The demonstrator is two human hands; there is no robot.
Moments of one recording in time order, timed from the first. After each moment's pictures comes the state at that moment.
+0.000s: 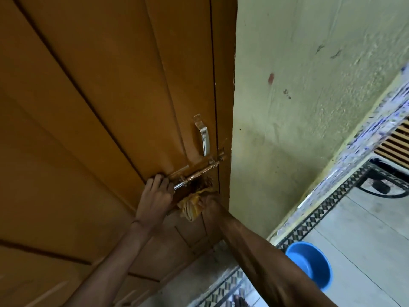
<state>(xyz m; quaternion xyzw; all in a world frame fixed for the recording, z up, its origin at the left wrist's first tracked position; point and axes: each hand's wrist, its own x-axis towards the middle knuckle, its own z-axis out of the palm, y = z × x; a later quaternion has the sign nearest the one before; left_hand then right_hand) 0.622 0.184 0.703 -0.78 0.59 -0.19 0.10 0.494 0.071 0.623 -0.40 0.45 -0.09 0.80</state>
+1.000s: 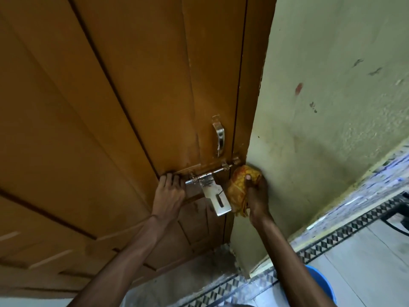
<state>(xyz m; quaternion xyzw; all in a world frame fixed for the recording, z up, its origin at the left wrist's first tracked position) 0.596 0.170 0.690 -0.83 0.49 -0.22 0.13 0.437 0.008 0.668 -0.52 0.45 -0.34 0.64</state>
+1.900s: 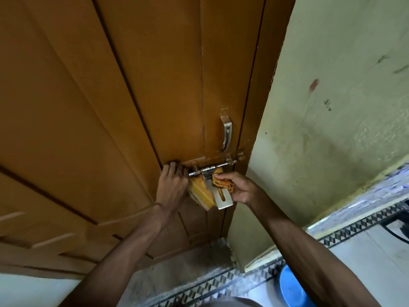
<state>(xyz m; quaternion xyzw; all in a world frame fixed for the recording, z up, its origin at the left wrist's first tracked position) 0.593 0.167 0.697 -0.85 0.47 -0.17 0.11 0.480 -0.012 0.678 -0.42 0.33 0.08 0.84</state>
